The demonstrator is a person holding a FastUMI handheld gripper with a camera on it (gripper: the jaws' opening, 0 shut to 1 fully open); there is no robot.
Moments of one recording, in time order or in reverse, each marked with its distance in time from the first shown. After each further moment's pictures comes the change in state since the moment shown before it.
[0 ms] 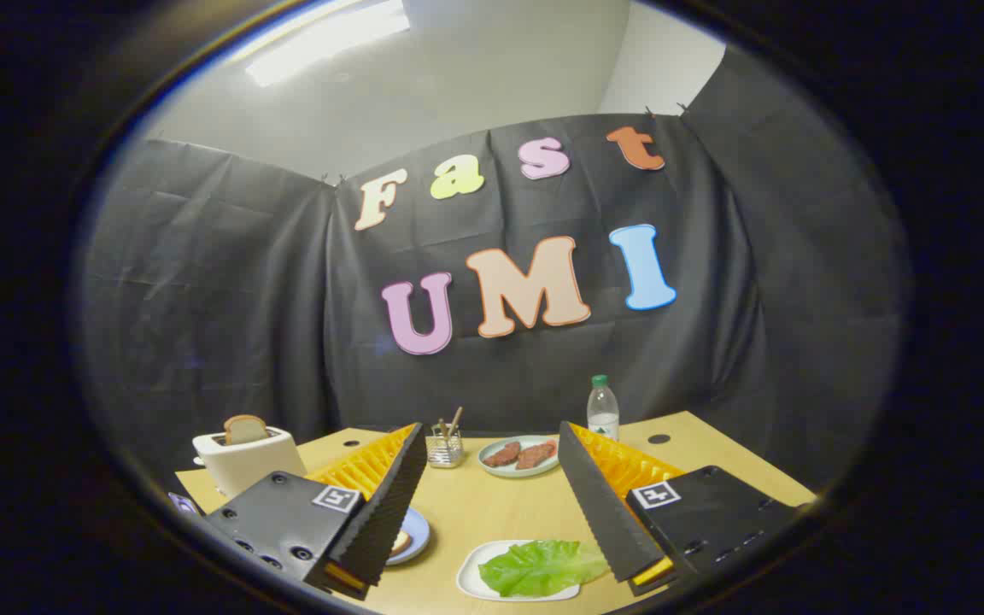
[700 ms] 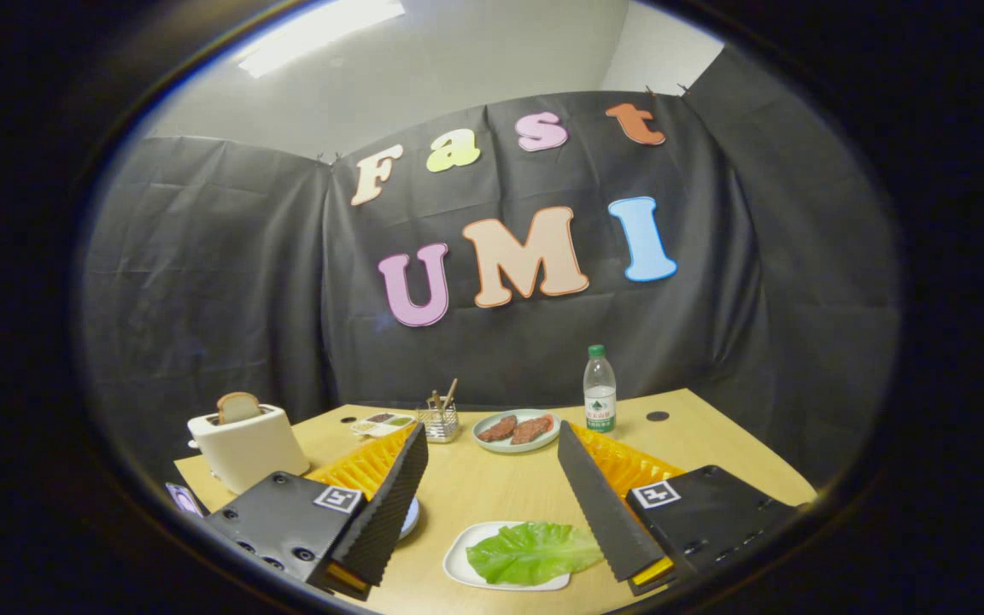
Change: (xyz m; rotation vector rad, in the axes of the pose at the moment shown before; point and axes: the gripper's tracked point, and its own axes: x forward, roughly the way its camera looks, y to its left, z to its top) arm 0.001 -0.001 -0.024 -0.018 0.078 0.037
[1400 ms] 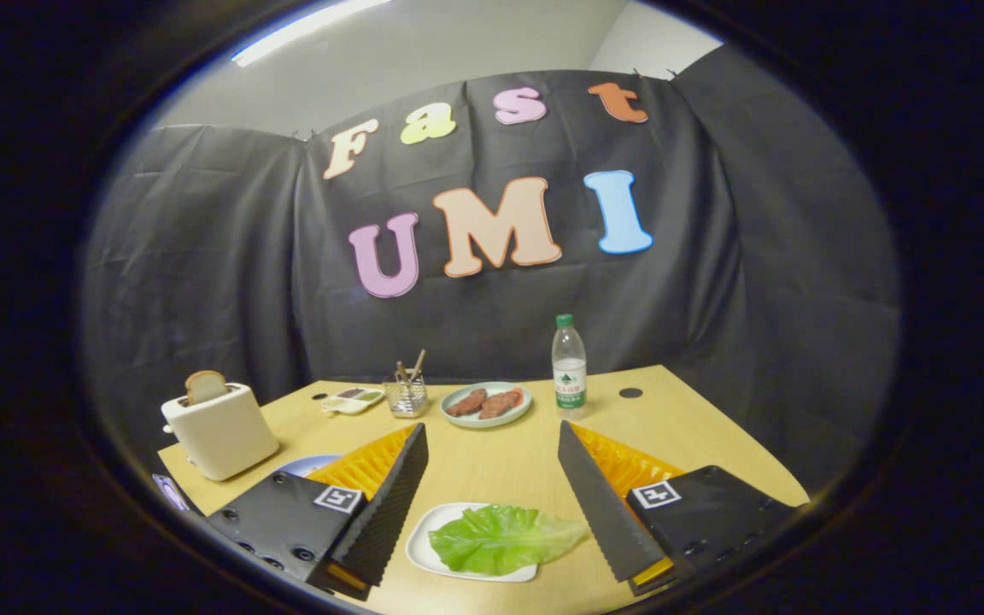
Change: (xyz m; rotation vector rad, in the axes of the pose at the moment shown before) arm 0.013 -0.055 -0.040 0.007 0.136 -0.128
